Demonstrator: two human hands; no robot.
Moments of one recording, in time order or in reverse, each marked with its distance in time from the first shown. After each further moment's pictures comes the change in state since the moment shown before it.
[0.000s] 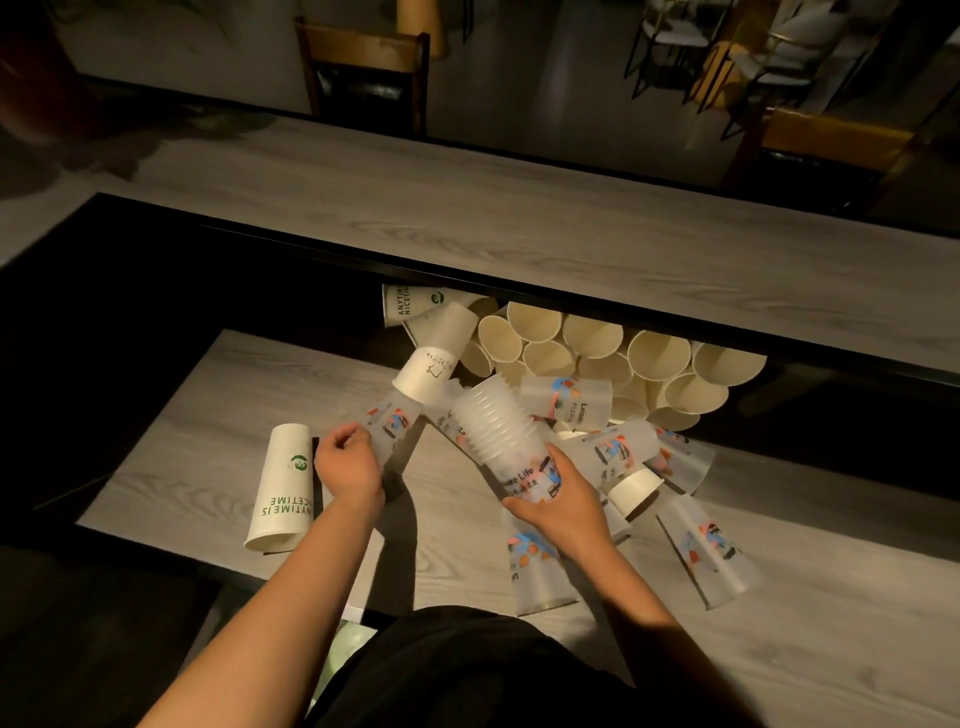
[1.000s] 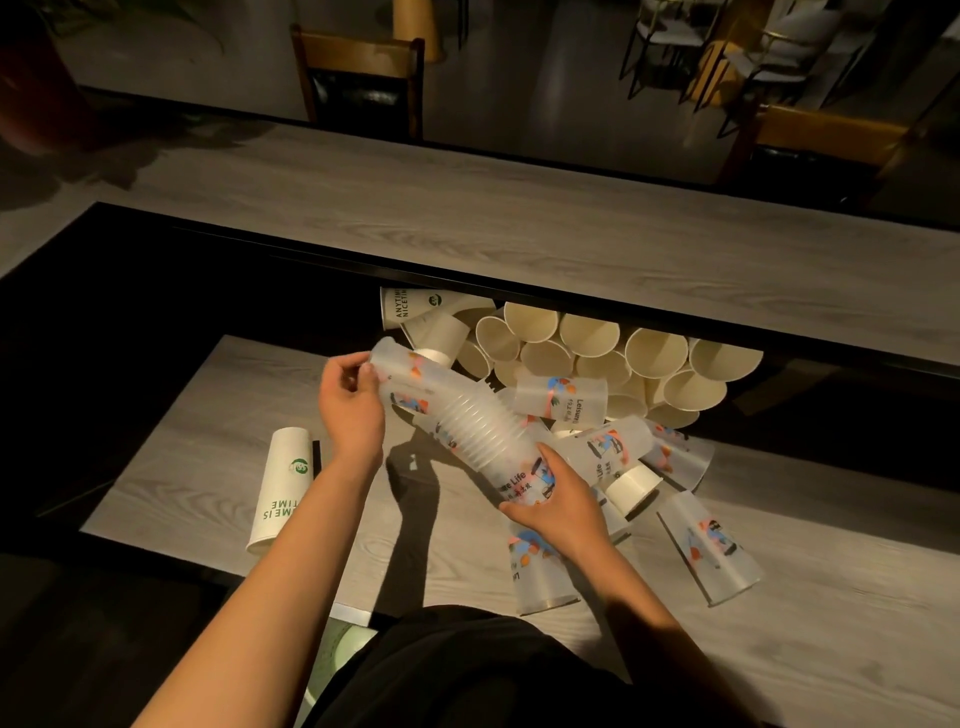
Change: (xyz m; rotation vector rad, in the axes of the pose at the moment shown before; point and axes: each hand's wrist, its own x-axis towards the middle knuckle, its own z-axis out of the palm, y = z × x) left_hand -0.024 0.067 0.018 0.052 -0.256 0.497; right_hand 0.006 0.012 0.004 -0.101 -0.029 -0.024
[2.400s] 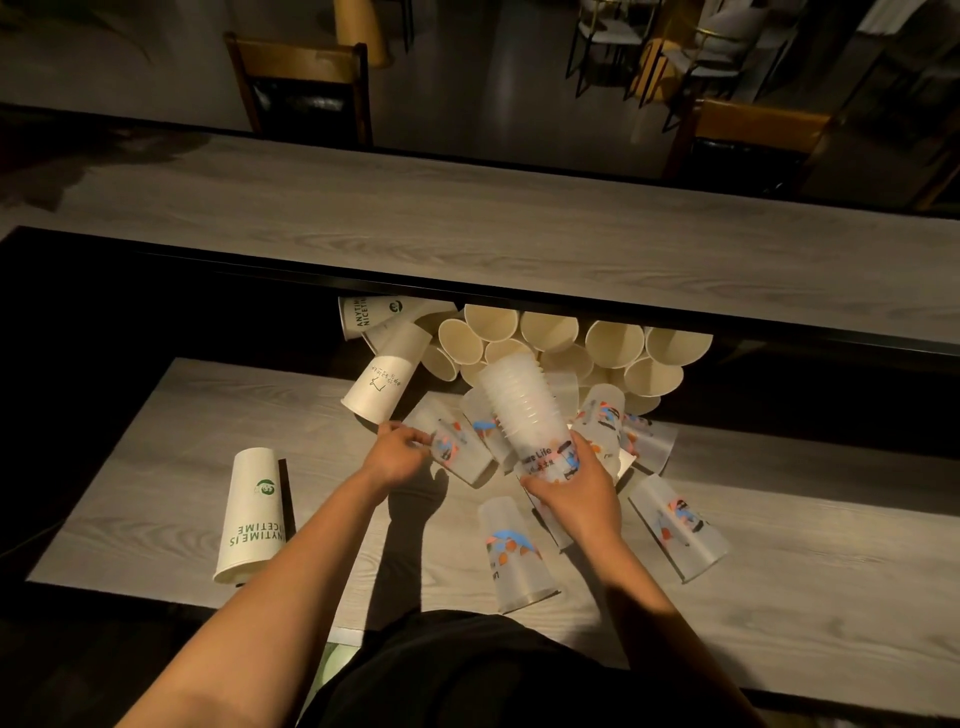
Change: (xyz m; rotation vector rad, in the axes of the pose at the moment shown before) left_hand -0.015 -0.072 0.041 0.690 -0.787 -0.231; right_hand -0.006 0.008 -0.036 0.112 0.270 0.200
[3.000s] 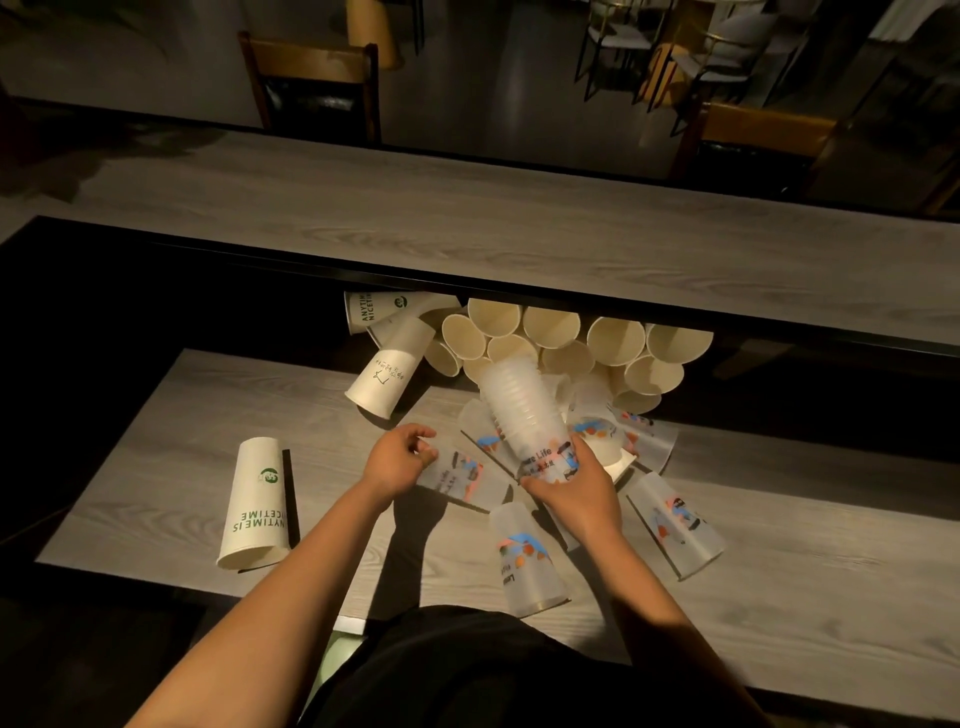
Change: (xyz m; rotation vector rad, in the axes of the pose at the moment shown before) left_hand -0.024 -0.006 0.008 -0.121 0.079 0.047; right_hand -0.005 0.005 -0.004 0.001 -0.032 0.004
